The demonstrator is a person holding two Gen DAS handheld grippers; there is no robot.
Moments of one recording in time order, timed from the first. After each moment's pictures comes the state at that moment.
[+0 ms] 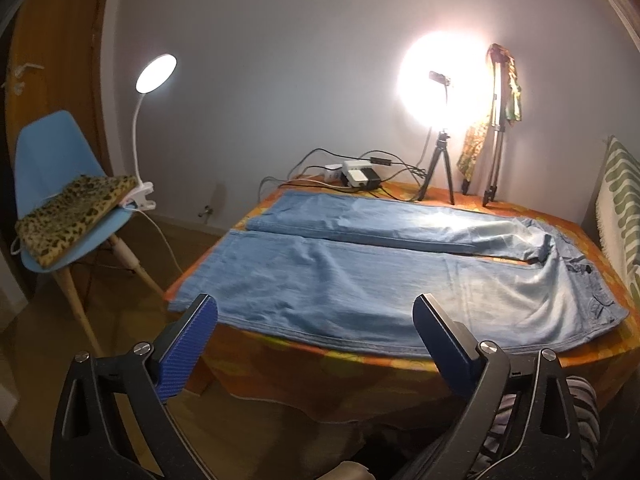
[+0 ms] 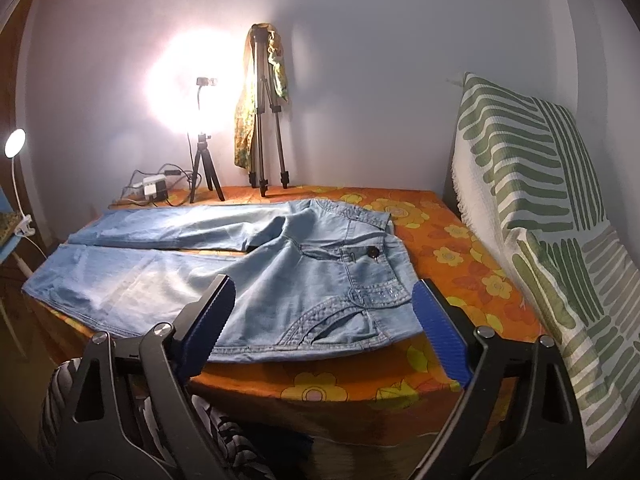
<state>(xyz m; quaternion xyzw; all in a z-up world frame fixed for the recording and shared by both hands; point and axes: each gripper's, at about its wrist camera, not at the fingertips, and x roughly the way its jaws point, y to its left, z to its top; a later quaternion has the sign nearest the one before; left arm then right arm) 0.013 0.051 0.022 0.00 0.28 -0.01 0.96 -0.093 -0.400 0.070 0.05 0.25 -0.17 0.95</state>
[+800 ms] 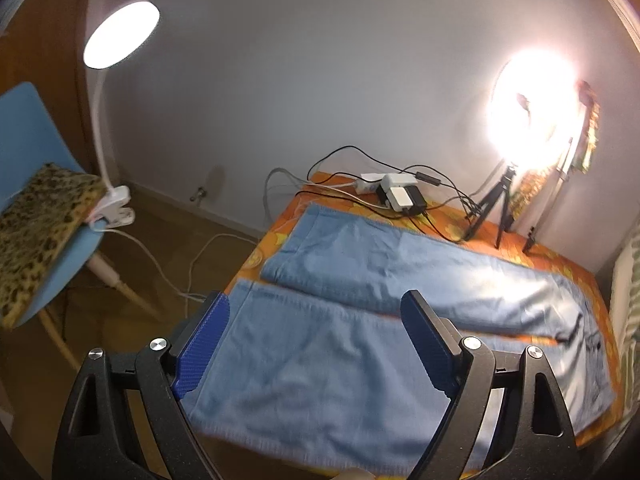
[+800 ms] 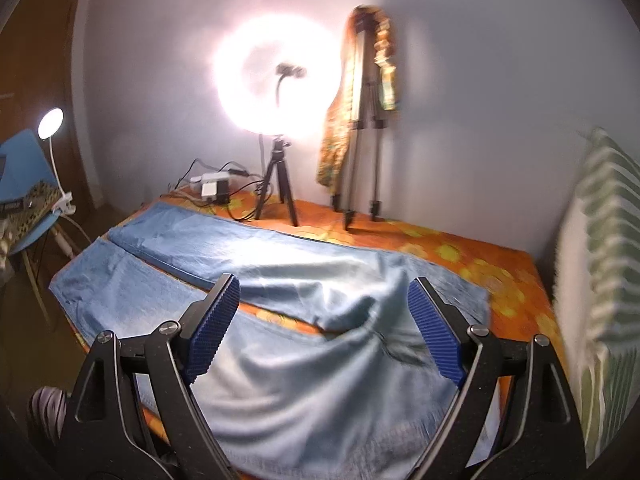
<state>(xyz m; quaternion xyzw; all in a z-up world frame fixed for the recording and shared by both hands) 0.236 0.136 0.060 -0.06 0.35 -0.02 0.94 0.120 -0.383 0.115 -0.01 0.29 -0.01 0.96</state>
